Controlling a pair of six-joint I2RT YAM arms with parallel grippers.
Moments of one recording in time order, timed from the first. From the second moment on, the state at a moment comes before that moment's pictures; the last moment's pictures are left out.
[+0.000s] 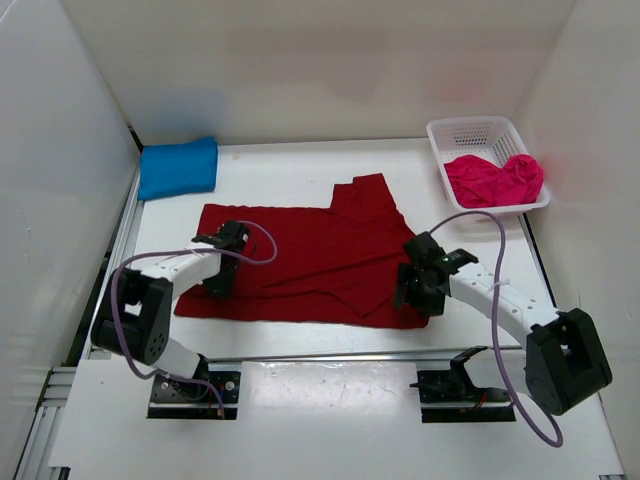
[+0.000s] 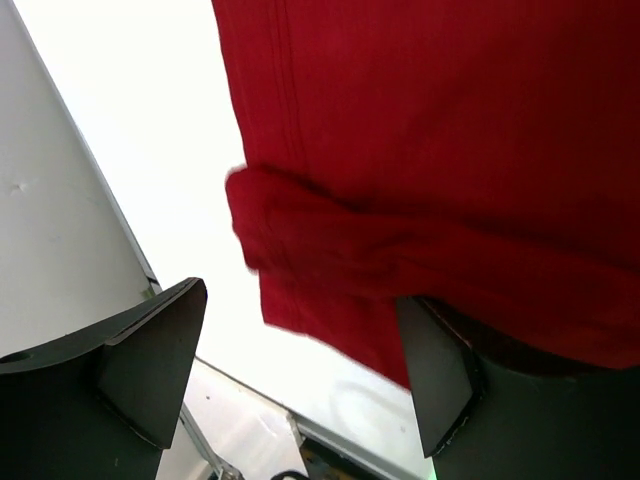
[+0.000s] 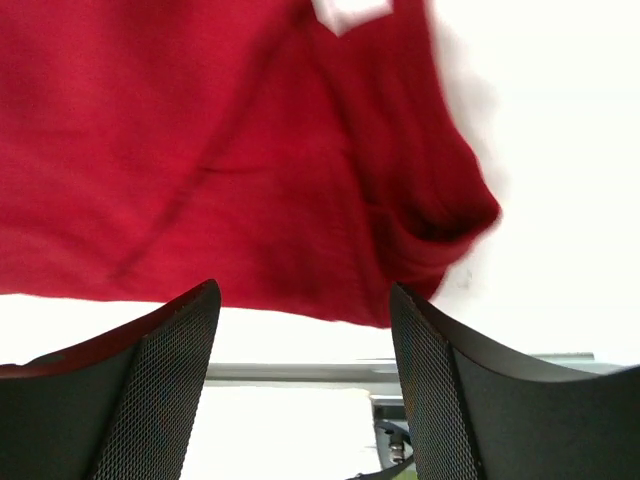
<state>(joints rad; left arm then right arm) -0.33 1.47 0.76 -0.69 -0.62 0.01 0.52 1.22 0.73 -0.79 0.03 0.64</state>
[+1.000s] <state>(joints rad) 0.09 1.73 1.20 -0.91 -0.37 0.01 0.30 1.12 0.56 -0.77 0.01 0.75</state>
